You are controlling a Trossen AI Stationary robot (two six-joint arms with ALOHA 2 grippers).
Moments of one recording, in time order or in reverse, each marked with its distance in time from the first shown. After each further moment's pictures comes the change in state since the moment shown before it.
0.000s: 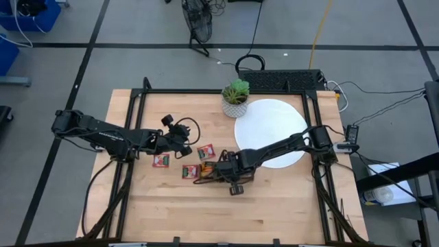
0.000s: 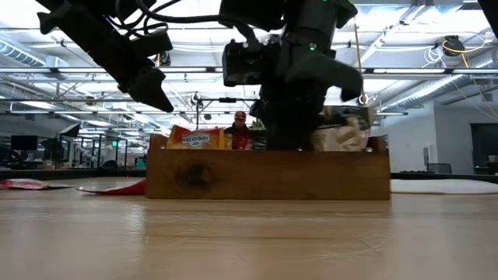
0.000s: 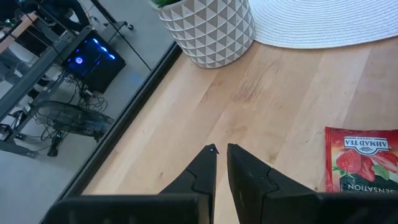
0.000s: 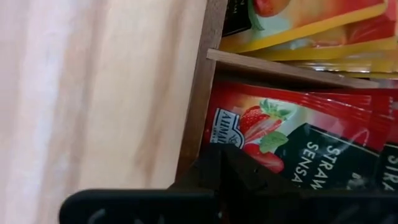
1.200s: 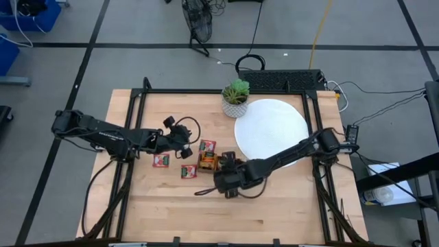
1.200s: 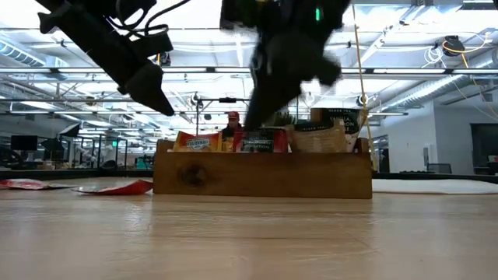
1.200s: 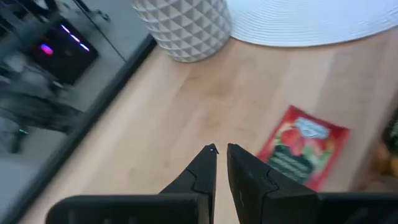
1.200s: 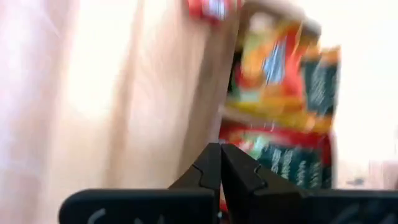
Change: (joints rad) left arm 0.007 0.000 0.000 -0.004 0.100 -0.048; right arm 0.116 -0.063 -0.006 0.122 0.449 0.051
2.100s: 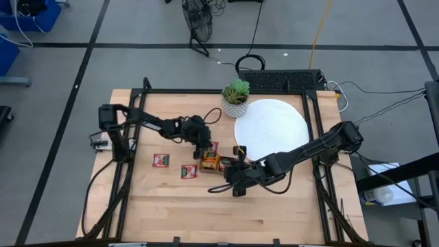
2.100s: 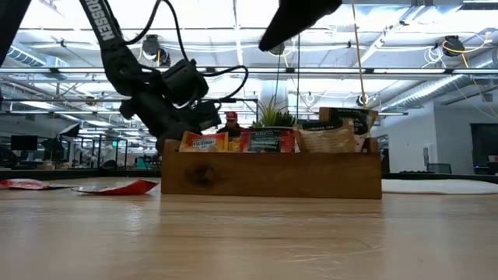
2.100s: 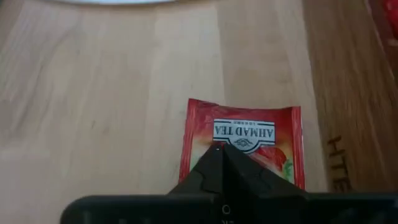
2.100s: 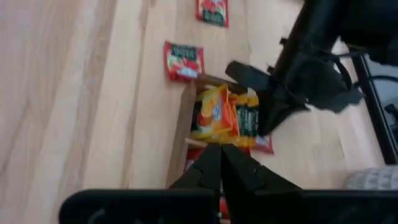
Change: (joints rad) left arm 0.360 0.592 0.053 0.430 0.961 0.363; right arm 0.055 -0.254 -0.074 0.017 0.067 0.037
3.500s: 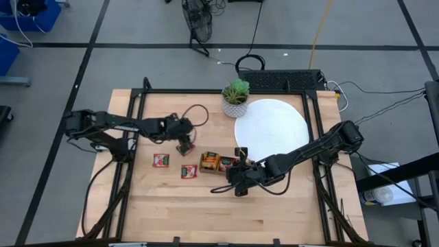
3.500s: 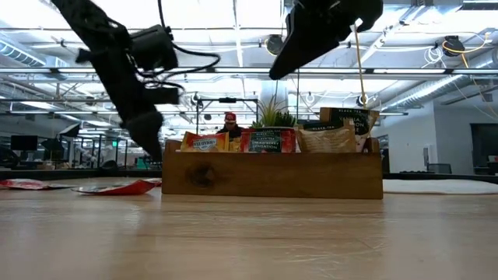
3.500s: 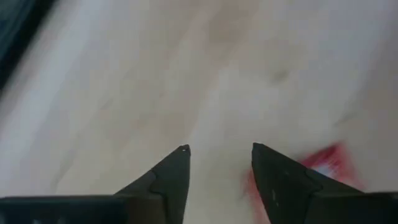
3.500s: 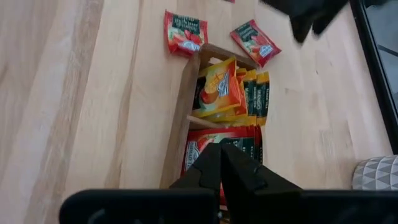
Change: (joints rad) left arm -0.076 -0.425 -0.041 -0.539 -0.618 -0.318; right arm -0.004 -0.008 -0.120 0.078 0.001 -0.013
